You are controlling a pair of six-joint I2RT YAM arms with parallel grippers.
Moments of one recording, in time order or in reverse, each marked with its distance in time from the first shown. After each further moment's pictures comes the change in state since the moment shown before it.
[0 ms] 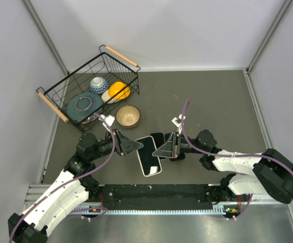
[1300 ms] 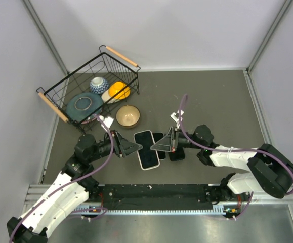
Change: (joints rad) left arm -0.001 -0.043 0.019 -0.087 -0.006 0.054; right arm -0.049 0.076 0.072 -0.008 0.003 0.031
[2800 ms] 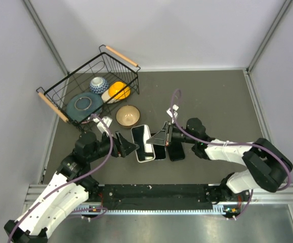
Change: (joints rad) left arm 0.001 -0.001 0.108 -0.343 -0.211 0.181; right arm -0.012 0.104 0.117 -0.218 0.076 -0.094
